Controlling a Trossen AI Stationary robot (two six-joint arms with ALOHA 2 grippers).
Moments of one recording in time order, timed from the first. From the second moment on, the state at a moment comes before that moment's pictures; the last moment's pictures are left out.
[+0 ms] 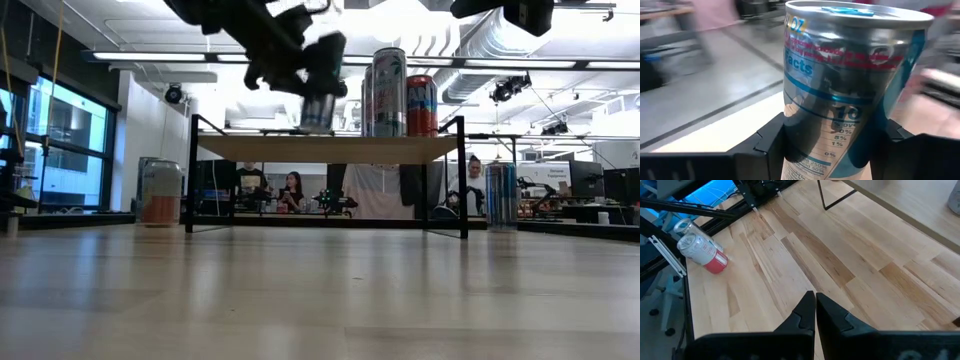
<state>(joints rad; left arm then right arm) 0.08 1.62 1.08 0.20 -0.79 -0.21 0.48 1.17 1.03 -0.62 0.57 0.89</state>
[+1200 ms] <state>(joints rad) 0.29 1.57 0.91 0.47 -0.09 -0.05 0.48 1.17 1.03 -0.62 0.59 0.89</state>
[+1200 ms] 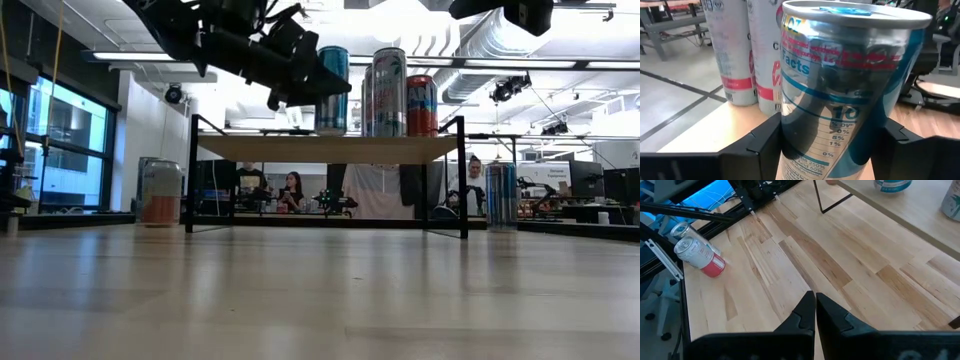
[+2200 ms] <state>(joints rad) 0.30 1.53 0.91 0.41 -0.09 -0.08 0.48 1.17 1.03 -0.62 0.59 0.89</state>
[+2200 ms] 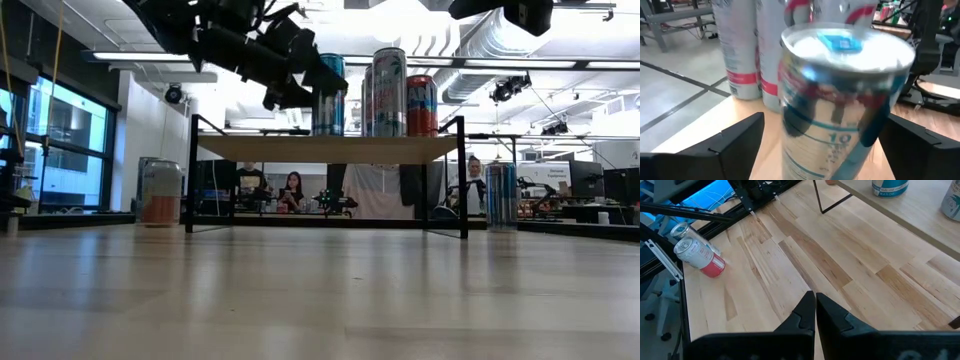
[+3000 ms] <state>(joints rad) 0.34 1.15 0.91 0.36 0.13 -0.32 0.43 1.22 1.03 -0.43 0.58 0.76</state>
